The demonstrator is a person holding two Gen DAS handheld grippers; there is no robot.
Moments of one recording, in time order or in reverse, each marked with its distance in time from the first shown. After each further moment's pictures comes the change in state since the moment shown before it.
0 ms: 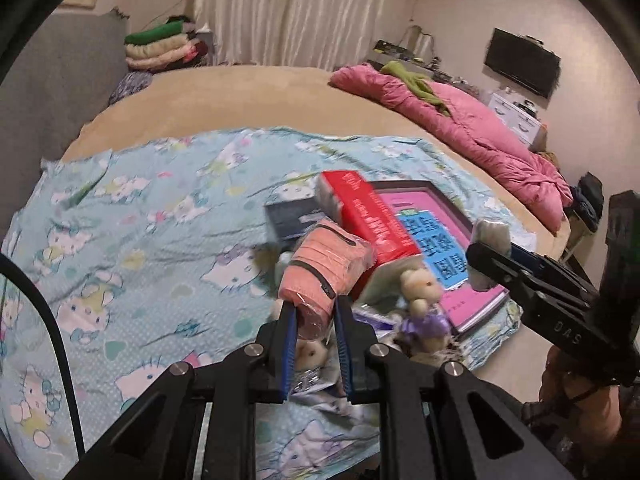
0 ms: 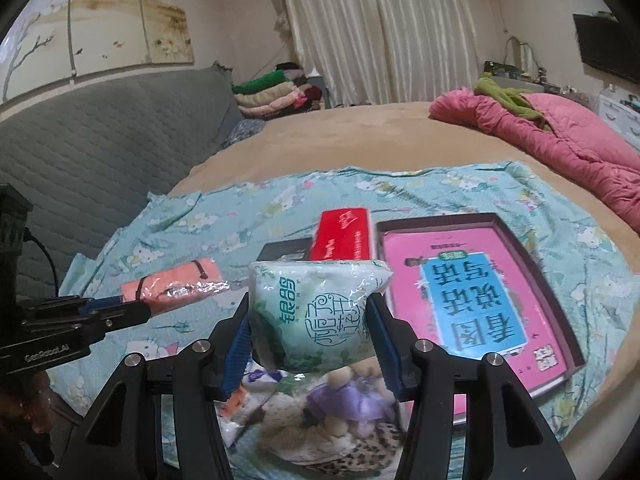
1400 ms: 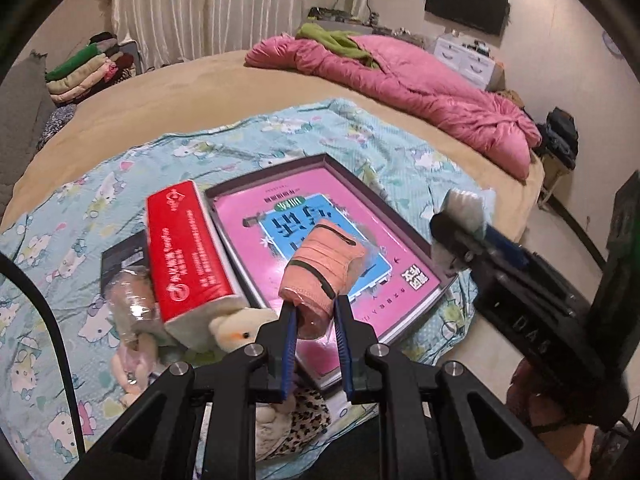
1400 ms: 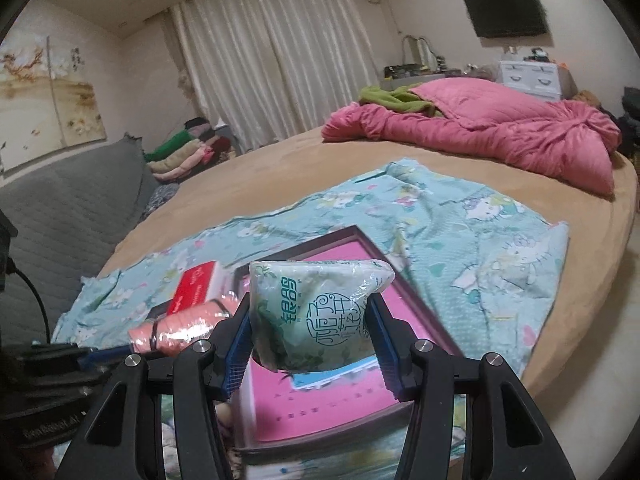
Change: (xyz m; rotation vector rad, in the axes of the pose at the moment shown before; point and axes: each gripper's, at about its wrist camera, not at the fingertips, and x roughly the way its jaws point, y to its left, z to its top) left arm 0.089 -0.189 0.031 0.192 0.126 -0.067; right arm -0.044 -0.154 -0.013 0.270 -0.133 -0.215
